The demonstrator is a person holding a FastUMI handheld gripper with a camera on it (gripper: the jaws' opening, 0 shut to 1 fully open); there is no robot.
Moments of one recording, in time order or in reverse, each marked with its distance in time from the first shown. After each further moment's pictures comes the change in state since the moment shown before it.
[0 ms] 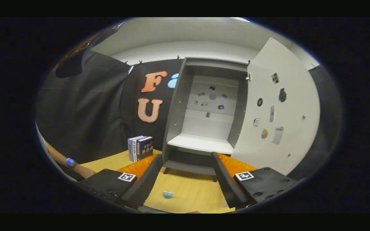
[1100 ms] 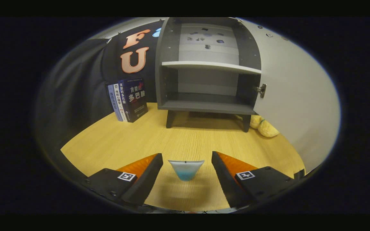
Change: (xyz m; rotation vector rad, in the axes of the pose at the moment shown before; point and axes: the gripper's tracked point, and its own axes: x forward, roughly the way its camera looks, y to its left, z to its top) arm 0.102 0.038 -0.325 0.192 0.463 -0.085
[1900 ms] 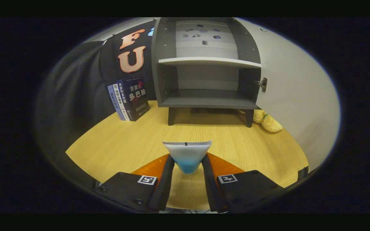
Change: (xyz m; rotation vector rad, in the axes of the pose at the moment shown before) arm -0.021 -0.005 0.043 0.010 -0.045 0.026
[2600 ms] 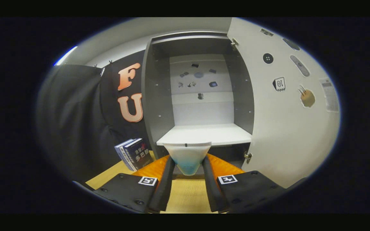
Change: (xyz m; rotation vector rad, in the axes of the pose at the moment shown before) arm -0.065 -0.023 0.282 0.020 -0.380 0.012
